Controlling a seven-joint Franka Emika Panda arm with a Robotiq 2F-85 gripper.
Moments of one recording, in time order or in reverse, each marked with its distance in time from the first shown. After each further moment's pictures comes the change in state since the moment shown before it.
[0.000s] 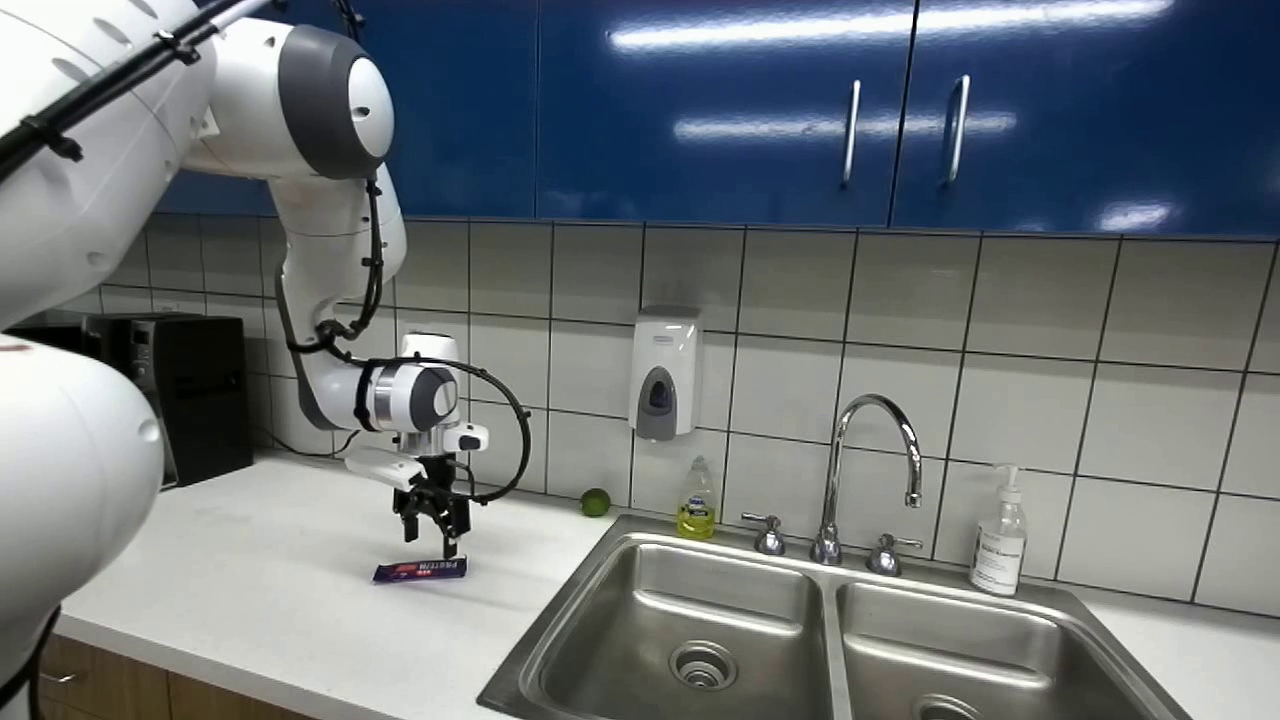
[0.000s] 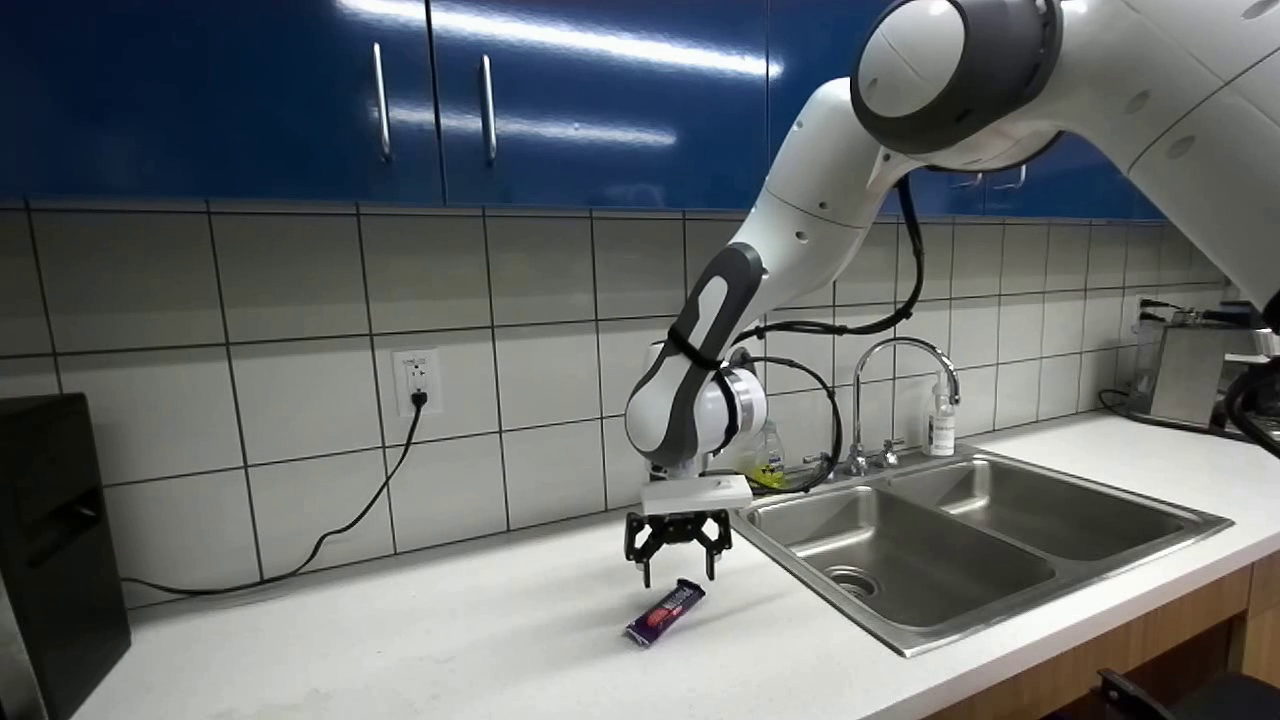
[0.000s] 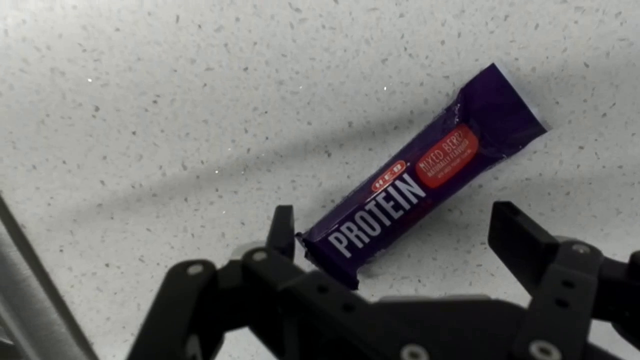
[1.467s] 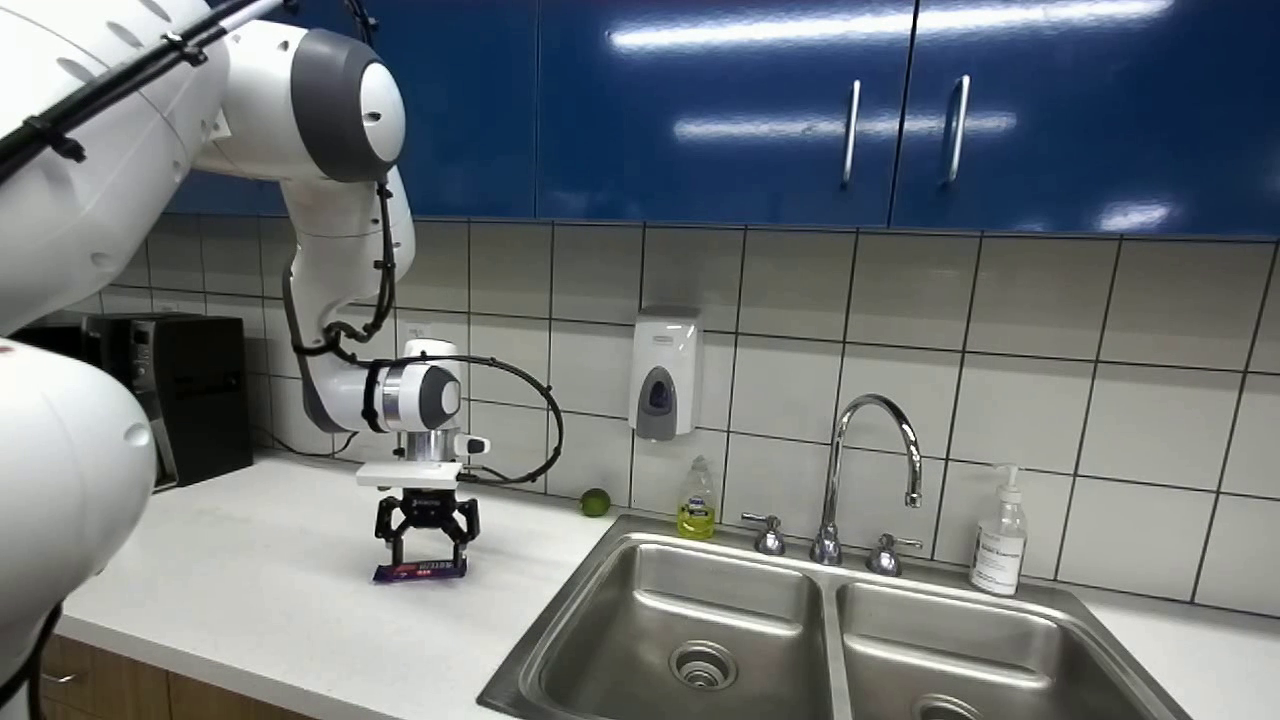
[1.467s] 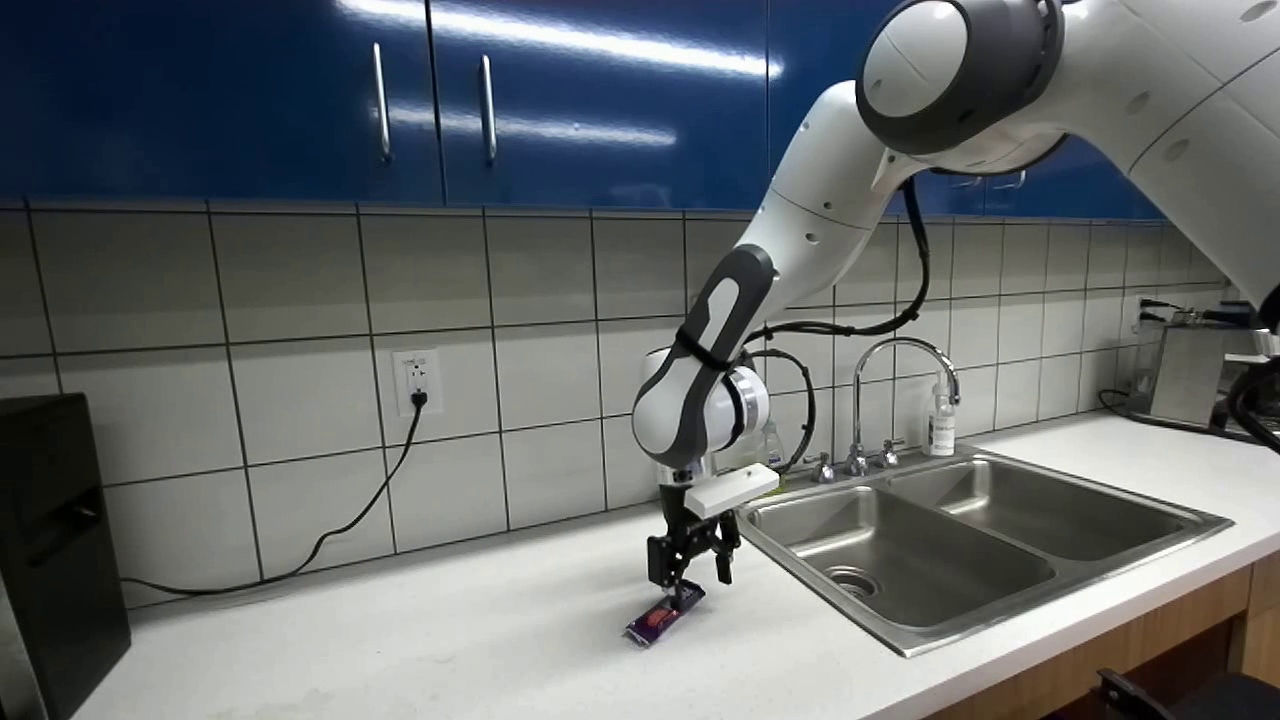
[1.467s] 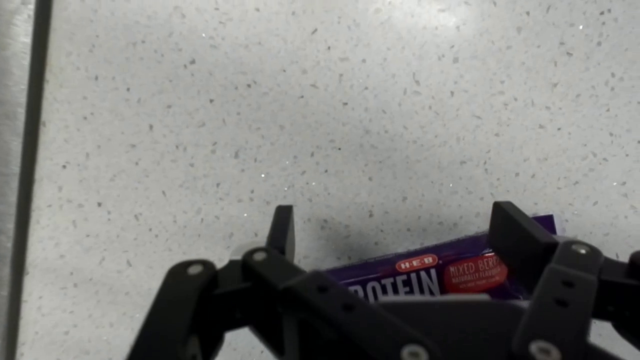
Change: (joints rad) arm -0.052 0.003 0.043 0.006 -0.097 -0.146 -0.445
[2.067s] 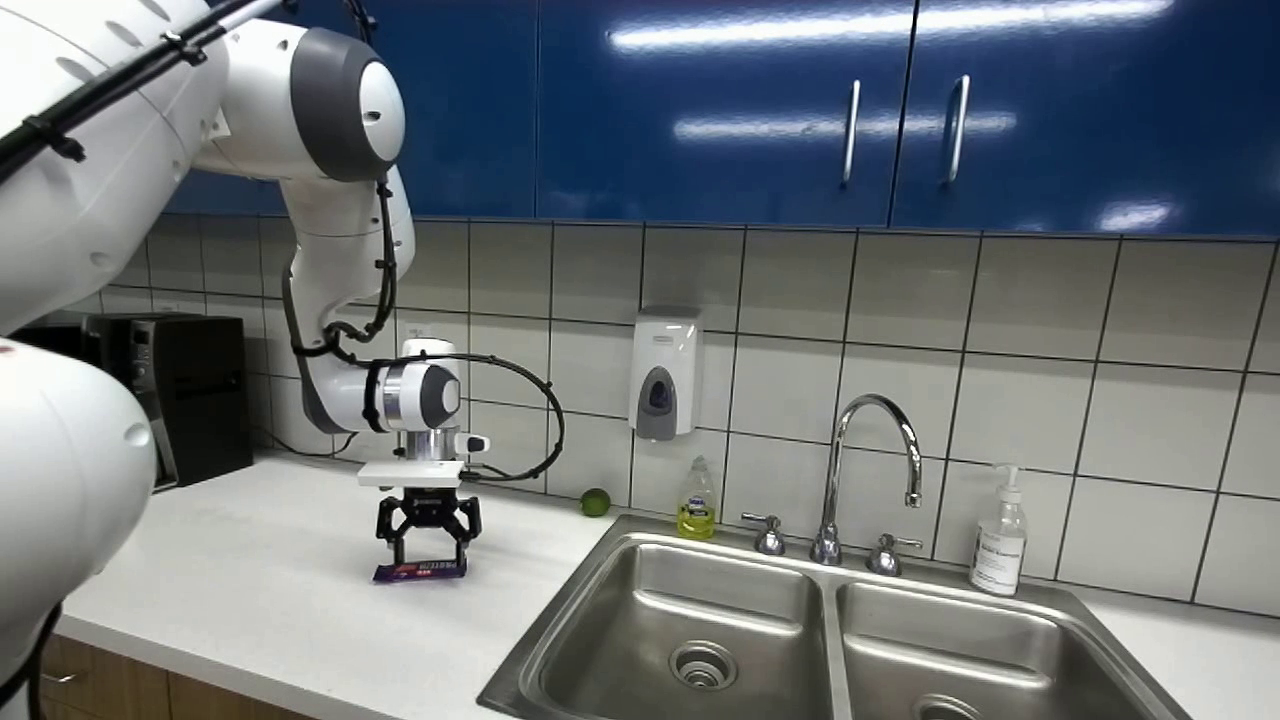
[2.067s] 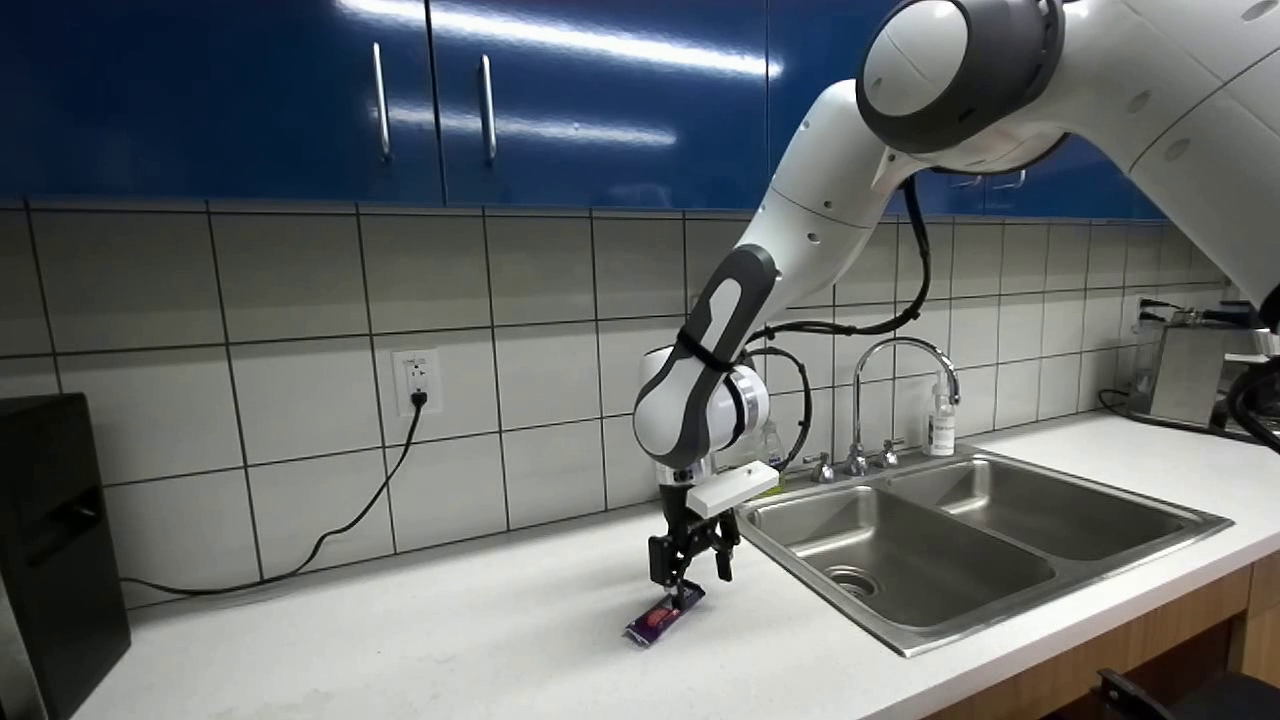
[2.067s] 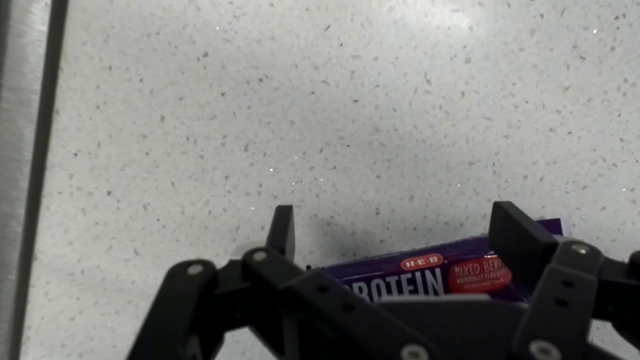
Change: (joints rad) arm 0.001 -0.002 -0.001 0.000 -0.032 0.000 -0.005
